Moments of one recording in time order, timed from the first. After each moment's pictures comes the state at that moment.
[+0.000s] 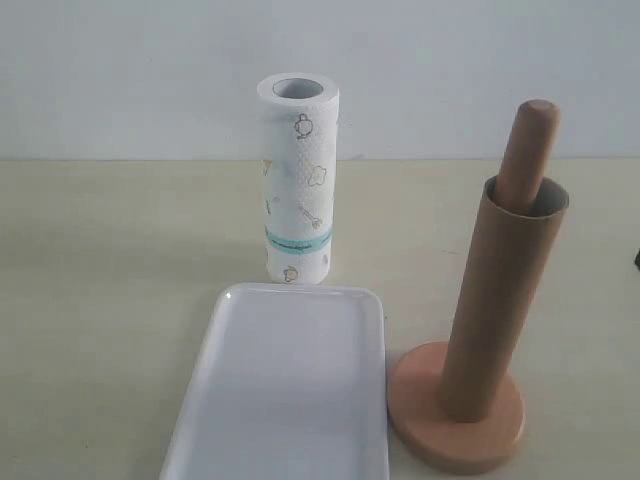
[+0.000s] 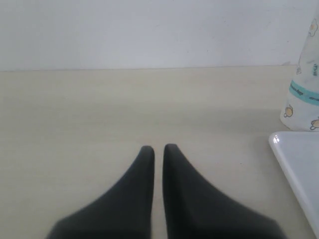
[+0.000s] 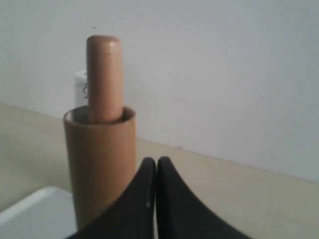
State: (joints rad) left arm -0.02 0.00 0.00 0.02 0.29 -0.03; right arm 0.04 0.51 -0.04 -0.81 -0.60 0.69
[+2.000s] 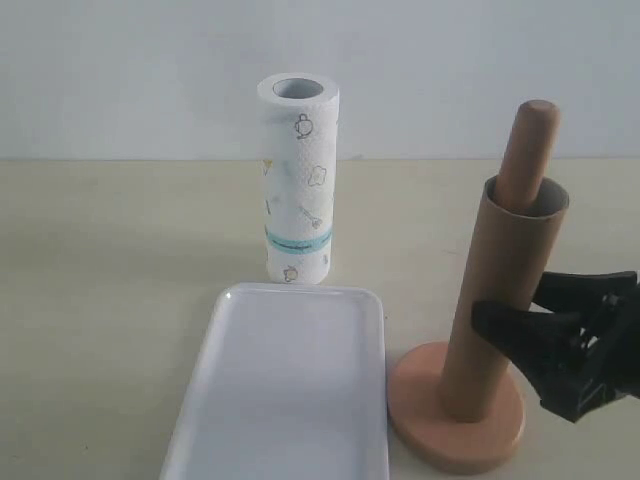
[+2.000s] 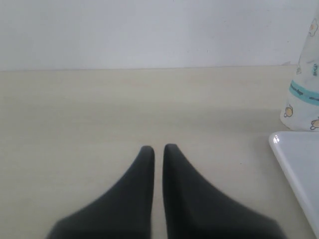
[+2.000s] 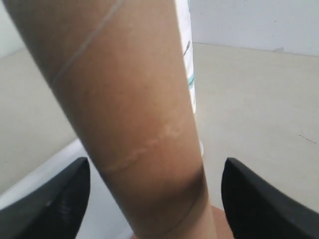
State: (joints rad) left arm -0.02 0.00 0.00 0.02 0.29 -0.03; right arm 0.04 1.21 -0.18 -0.99 -0.90 0.73
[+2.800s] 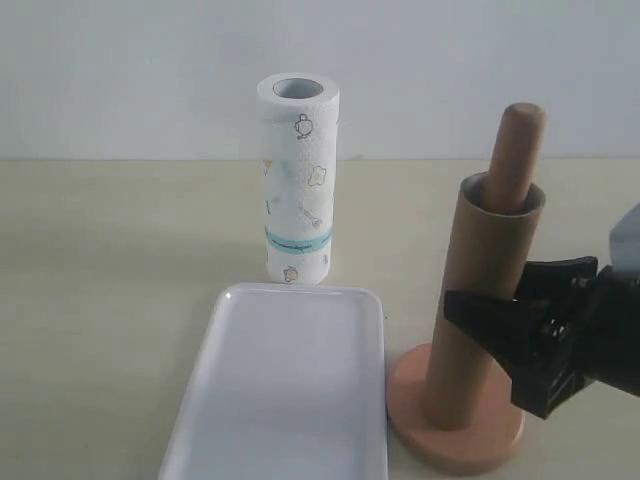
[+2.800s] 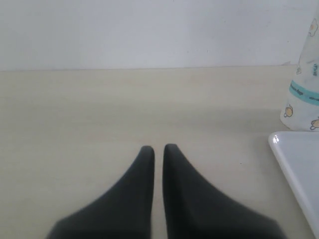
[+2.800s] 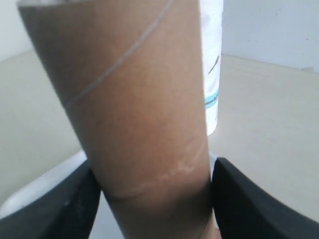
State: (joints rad) left arm -0.02 0.00 0.00 0.02 0.29 -0.03; right arm 0.15 1.25 -0.22 -0.94 -0.90 0.67
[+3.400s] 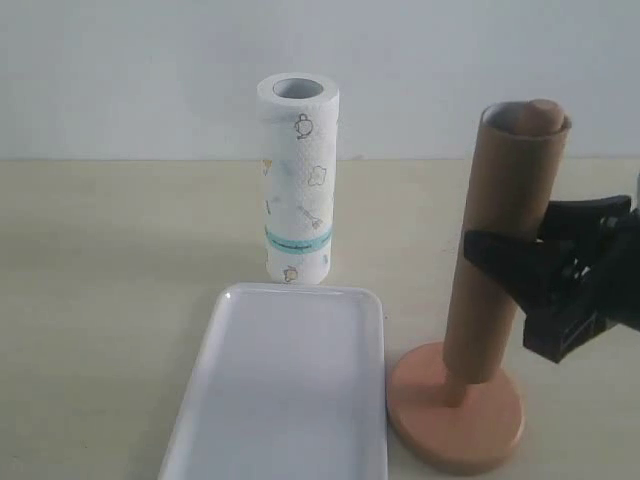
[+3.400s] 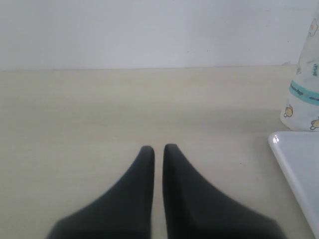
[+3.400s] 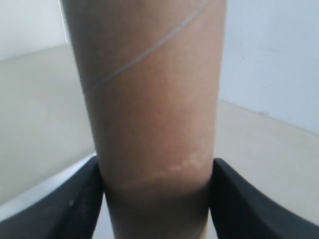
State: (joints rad) left arm -0.02 0.00 0.00 0.02 0.29 -0.03; right arm 0.16 1.11 -0.30 -0.93 -0.76 0.66
